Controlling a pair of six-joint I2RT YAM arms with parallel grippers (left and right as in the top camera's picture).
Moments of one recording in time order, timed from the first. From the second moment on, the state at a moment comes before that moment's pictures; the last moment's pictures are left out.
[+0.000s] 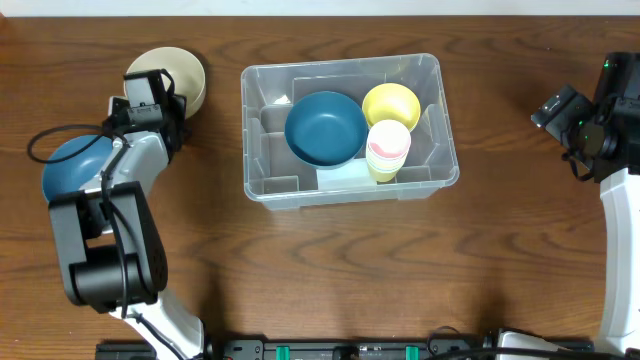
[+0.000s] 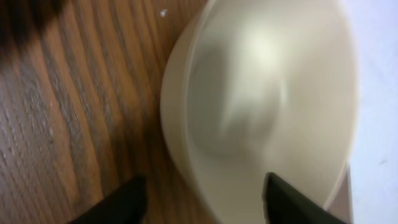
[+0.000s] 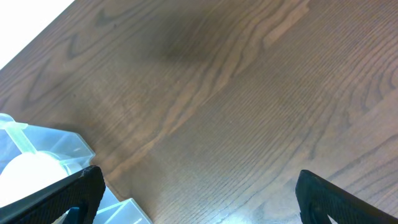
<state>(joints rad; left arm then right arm) 0.16 1.90 1.15 -0.13 -0.09 -1.24 -0.20 1.41 1.44 -1.01 0.17 0.56</state>
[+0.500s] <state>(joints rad) 0.17 1.94 1.16 -0.13 -0.02 -1.24 -0.20 1.41 1.44 -1.01 0.17 0.56</state>
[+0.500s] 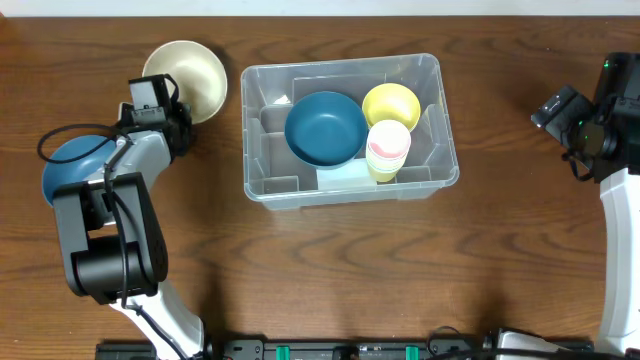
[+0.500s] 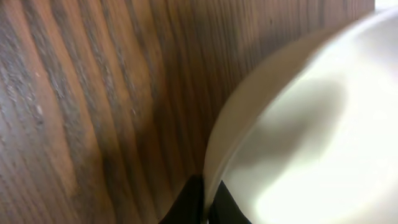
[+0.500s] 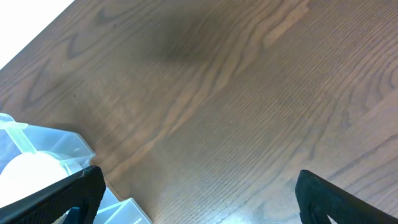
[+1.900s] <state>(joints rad) -0.31 1.38 1.16 -0.40 0.13 -0.37 -0.20 1.41 1.44 -1.01 0.17 0.56</state>
